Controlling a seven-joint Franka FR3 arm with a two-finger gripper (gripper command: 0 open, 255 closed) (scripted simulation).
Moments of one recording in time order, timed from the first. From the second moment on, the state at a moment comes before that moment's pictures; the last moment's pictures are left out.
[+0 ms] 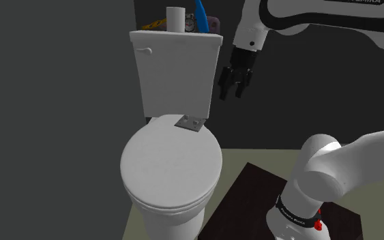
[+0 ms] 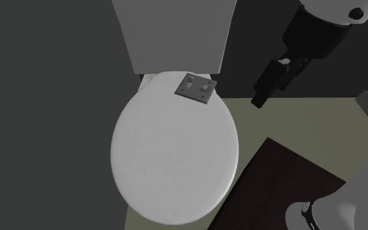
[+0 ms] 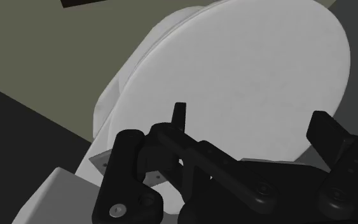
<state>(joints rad) 0.01 -0.83 -0.05 -2.34 0.10 1.60 0.17</state>
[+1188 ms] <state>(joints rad) -0.07 -0.30 -0.06 -2.23 -0.01 1.95 0.21</state>
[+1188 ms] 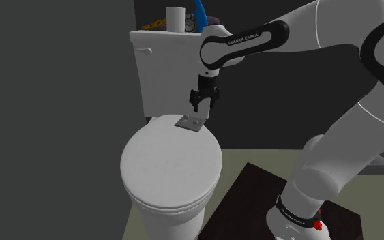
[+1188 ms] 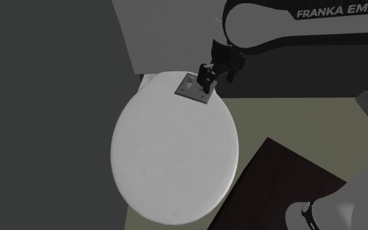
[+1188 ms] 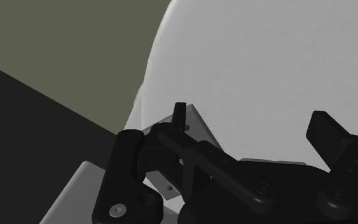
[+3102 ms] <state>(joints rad) -0.13 0.28 -0.12 -1.93 -0.10 2.17 0.28</state>
